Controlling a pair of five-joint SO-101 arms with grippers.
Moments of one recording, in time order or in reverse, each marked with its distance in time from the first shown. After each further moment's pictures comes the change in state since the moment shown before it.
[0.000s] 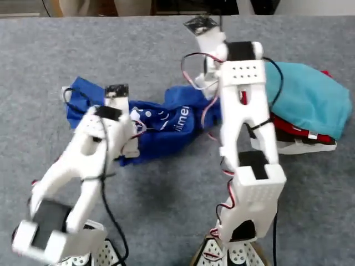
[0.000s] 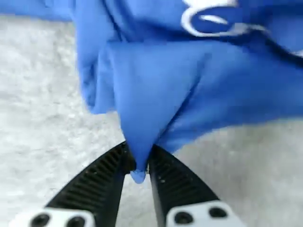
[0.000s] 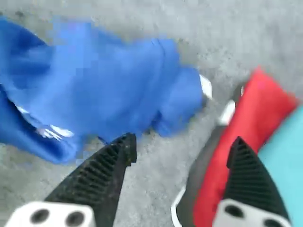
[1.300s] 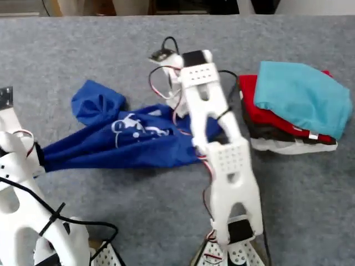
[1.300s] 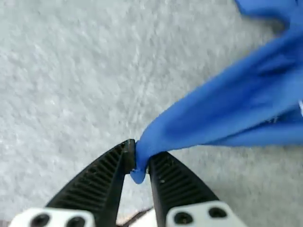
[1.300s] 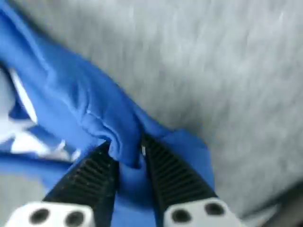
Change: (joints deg) left arm -46.5 -25.7 -2.5 16.8 -31.1; right arm -5.9 23.4 -10.8 10.7 0.4
